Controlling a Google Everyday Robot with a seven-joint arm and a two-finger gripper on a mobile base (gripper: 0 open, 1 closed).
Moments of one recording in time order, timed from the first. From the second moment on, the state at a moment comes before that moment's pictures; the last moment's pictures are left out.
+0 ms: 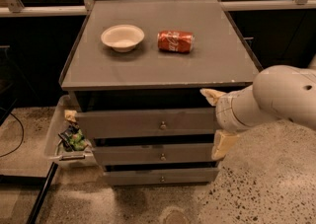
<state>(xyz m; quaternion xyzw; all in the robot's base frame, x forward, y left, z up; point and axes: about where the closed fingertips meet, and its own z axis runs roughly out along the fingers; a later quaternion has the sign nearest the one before) 0.498 -0.162 0.758 -0.72 0.64 -0.05 0.28</state>
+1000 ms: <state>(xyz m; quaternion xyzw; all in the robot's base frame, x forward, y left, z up) 0.550 -0.192 0.699 -0.71 0.64 -0.04 0.28</state>
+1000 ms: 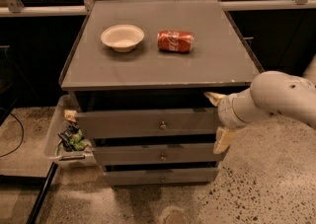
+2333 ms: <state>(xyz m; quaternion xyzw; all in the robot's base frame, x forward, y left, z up) 0.594 -0.183 0.671 -0.73 0.61 0.01 0.32</state>
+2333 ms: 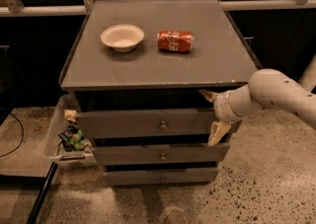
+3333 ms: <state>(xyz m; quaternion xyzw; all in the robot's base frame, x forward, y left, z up) 0.601 -0.184 0.638 -0.72 0.62 0.03 0.31</state>
